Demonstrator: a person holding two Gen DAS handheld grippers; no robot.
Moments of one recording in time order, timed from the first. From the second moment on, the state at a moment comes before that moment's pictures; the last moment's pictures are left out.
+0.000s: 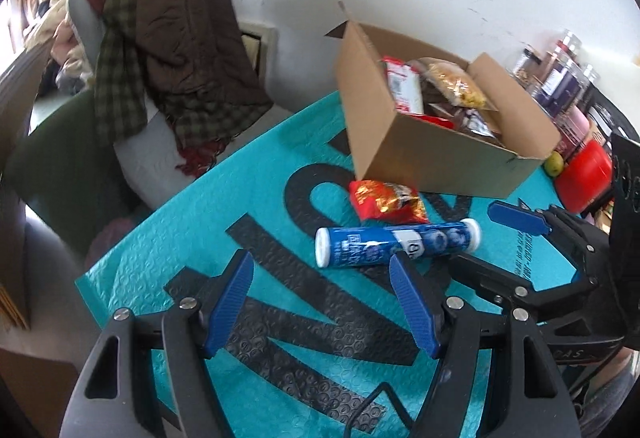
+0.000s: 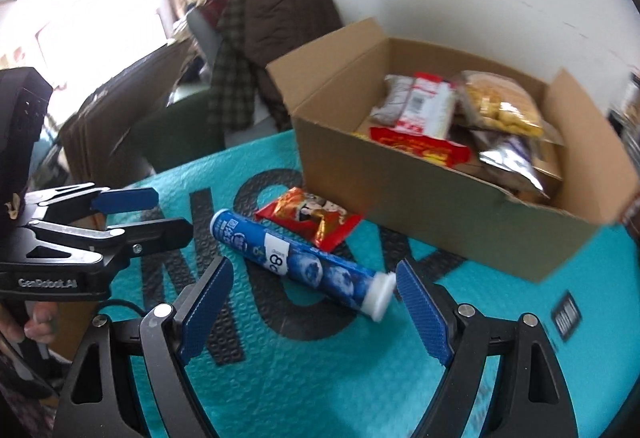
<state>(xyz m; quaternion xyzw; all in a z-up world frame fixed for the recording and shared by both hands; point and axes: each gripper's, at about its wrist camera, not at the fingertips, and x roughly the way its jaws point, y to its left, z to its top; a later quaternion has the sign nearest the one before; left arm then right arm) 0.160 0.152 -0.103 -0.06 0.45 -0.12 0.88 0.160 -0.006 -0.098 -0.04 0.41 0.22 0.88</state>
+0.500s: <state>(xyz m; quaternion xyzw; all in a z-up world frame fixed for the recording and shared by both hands) 0.166 0.156 -0.106 -0.07 0.46 -0.12 0.88 0.184 0.025 -0.127 -0.12 0.48 0.31 0.81</state>
